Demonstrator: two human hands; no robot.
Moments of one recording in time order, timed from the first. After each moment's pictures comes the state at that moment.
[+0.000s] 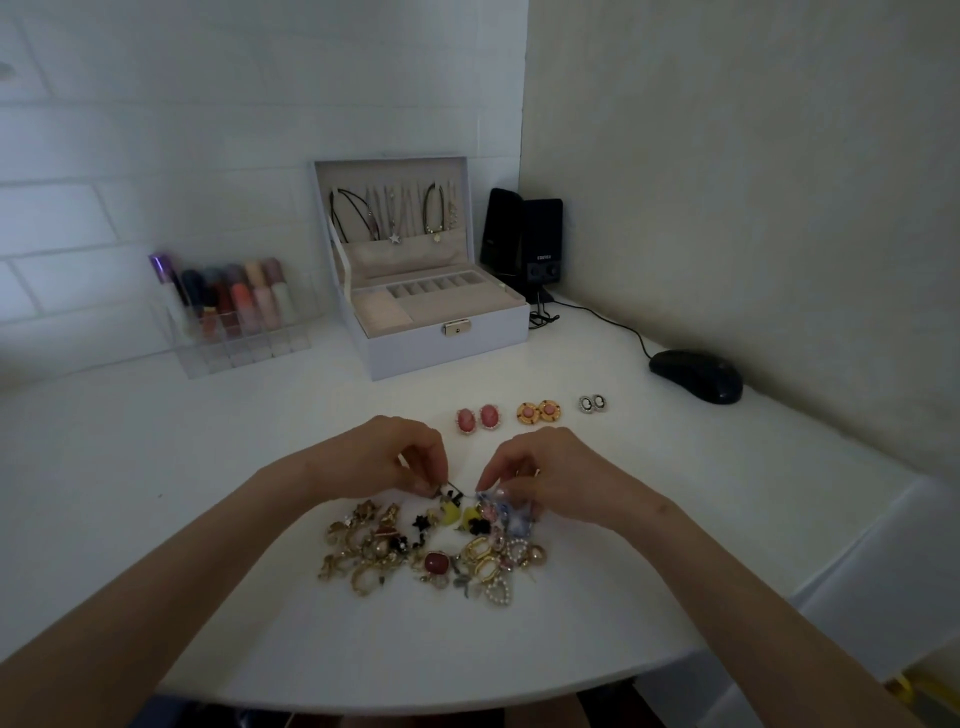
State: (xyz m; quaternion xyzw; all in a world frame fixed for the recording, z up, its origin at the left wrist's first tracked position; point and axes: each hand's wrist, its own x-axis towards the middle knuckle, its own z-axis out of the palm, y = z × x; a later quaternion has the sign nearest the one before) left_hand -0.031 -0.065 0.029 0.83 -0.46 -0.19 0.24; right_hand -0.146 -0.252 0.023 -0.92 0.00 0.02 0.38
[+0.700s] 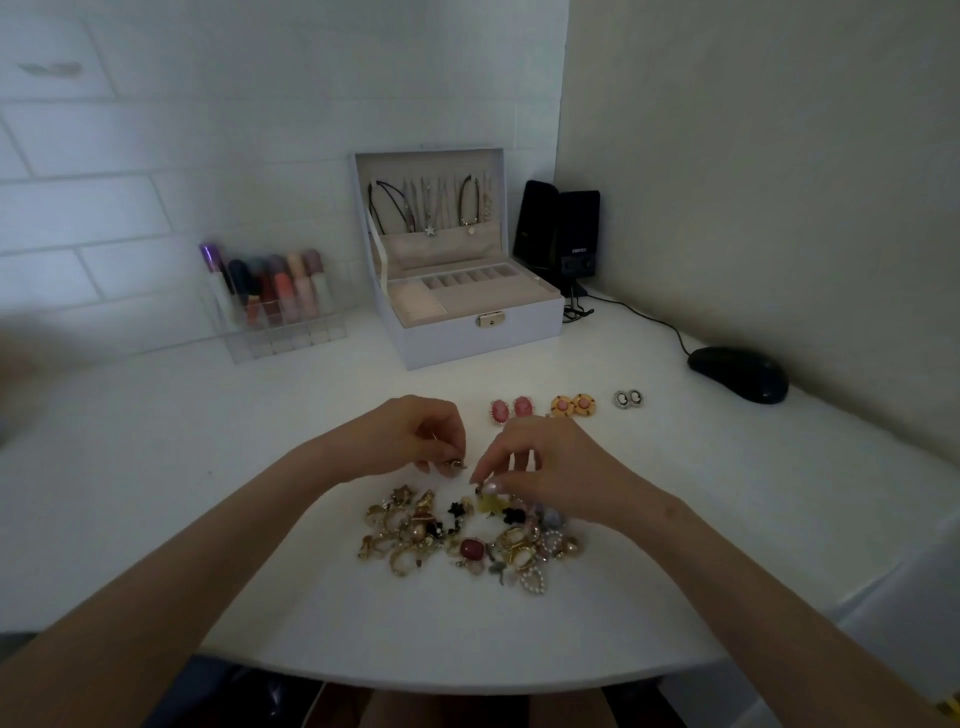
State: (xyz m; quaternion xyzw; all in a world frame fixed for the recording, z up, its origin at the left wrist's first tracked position) left_hand -0.031 -0.054 0.033 0.83 -0.40 -0.19 0.33; right_hand -0.139 -0.227 0.025 -0.92 -0.10 -0.04 0.38
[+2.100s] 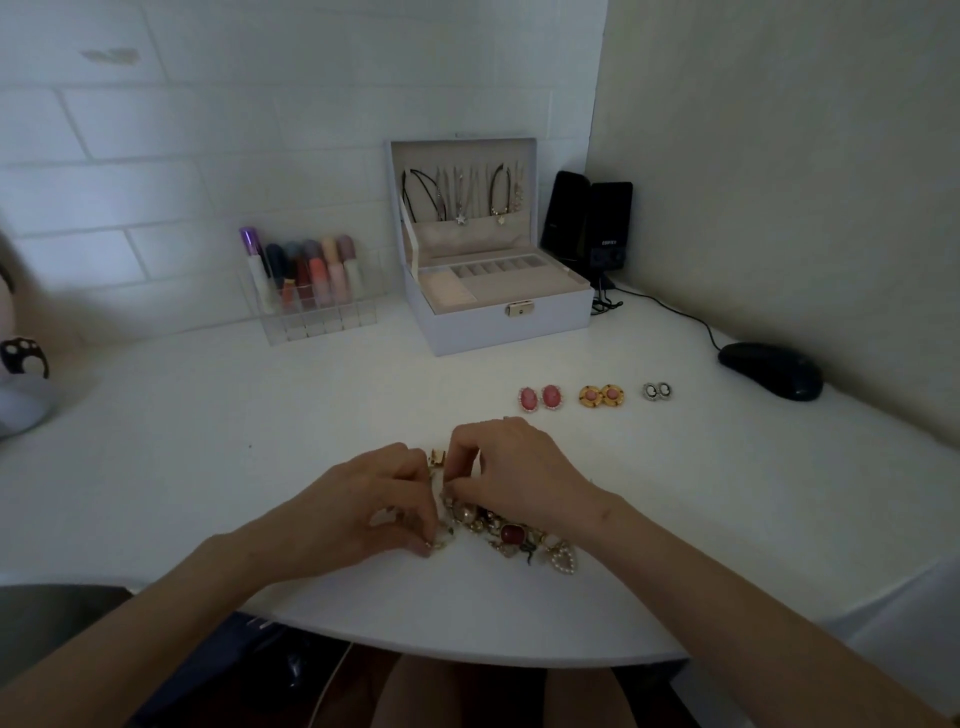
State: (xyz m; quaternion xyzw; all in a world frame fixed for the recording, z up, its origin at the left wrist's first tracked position) left_hand -0.080 0.027 0.004 0.80 -0.55 -0.03 0.24; right_hand -0.130 -0.165 0.022 -0.96 -0.10 -0.04 0.26
